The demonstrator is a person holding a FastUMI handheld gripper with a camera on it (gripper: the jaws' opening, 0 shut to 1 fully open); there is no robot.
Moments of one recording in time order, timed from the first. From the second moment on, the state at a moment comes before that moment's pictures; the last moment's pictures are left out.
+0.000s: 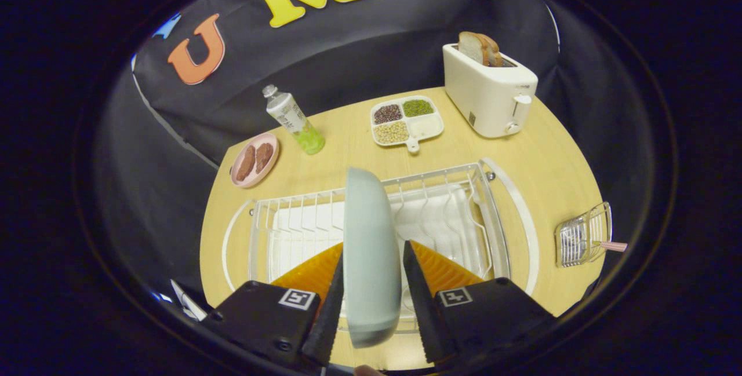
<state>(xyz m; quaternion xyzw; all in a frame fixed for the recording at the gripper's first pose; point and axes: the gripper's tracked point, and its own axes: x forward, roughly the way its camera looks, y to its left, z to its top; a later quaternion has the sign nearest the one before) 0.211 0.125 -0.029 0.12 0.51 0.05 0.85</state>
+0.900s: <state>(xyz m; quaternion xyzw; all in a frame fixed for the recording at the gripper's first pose) 0.203 0.096 0.025 -0.01 0.49 -0.08 0.87</state>
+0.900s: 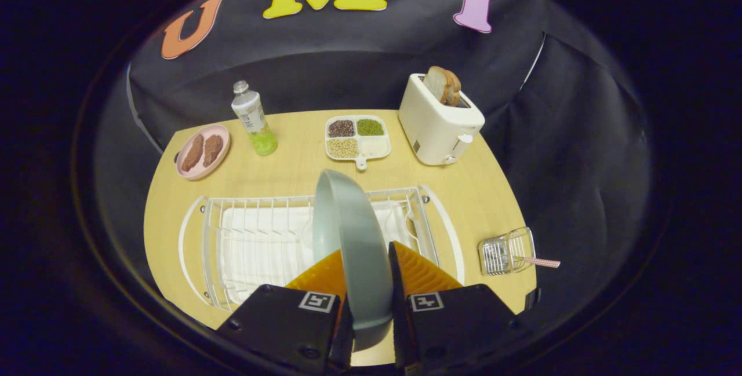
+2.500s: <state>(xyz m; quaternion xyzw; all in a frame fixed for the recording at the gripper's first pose) -0.002 0.067 -0.146 0.34 0.55 0.10 0.76</state>
